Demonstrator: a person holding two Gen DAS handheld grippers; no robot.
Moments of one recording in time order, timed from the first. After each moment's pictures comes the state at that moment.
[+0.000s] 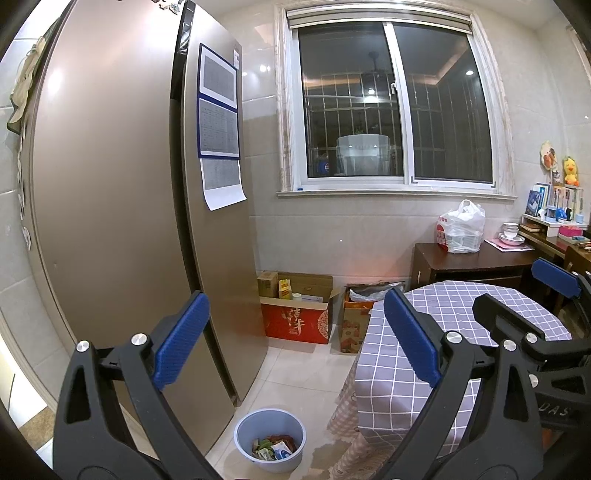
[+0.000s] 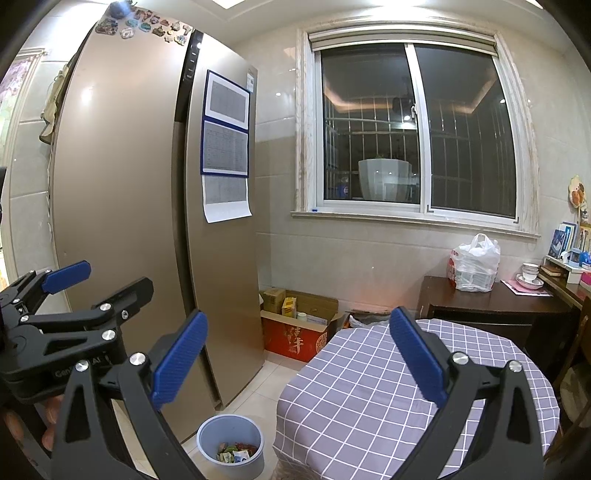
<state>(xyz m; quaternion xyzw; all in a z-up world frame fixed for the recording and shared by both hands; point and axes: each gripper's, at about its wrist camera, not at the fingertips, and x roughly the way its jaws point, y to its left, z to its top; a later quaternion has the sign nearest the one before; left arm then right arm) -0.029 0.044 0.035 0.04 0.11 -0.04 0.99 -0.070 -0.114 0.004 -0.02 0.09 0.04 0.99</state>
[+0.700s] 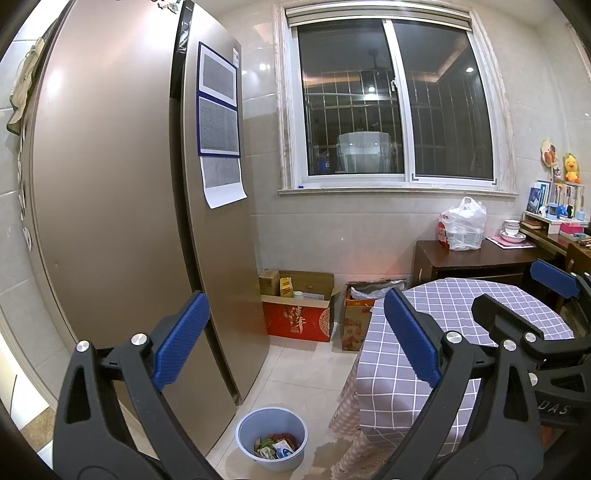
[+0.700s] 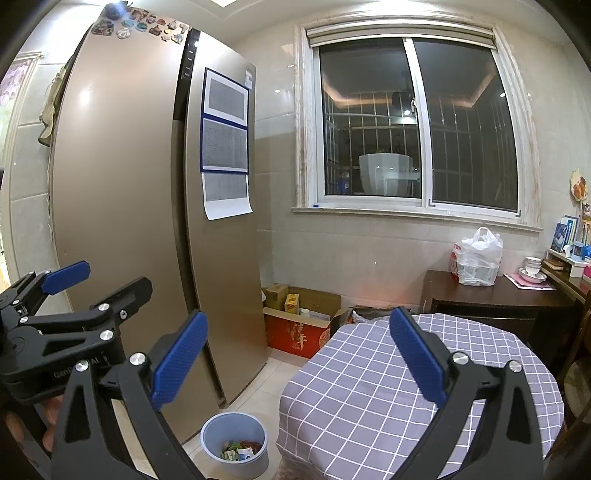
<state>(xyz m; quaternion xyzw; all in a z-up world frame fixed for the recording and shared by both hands) -0.027 0.046 0.031 0.04 0.11 -0.04 0.99 -0.064 -0.111 -0.004 -0.01 0.10 0.04 0.99</state>
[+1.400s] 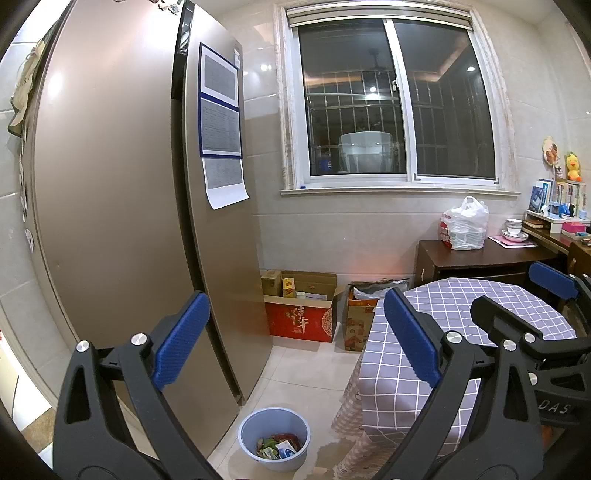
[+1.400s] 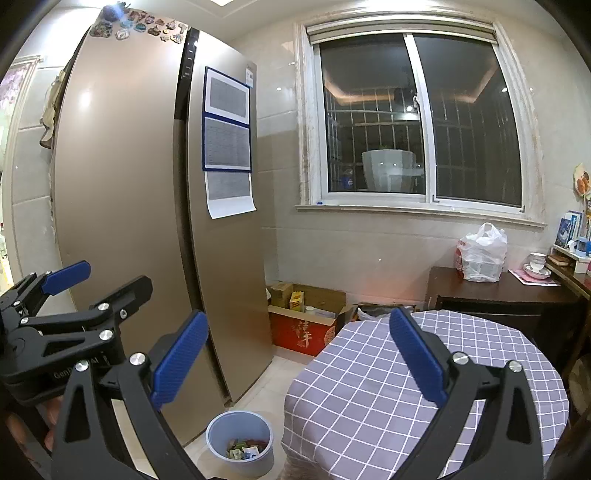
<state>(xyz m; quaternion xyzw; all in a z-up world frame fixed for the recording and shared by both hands) -0.024 0.054 0.026 0.04 0.11 -0.04 0.99 -0.059 -0.112 -0.008 -0.01 0.11 0.05 0.99</state>
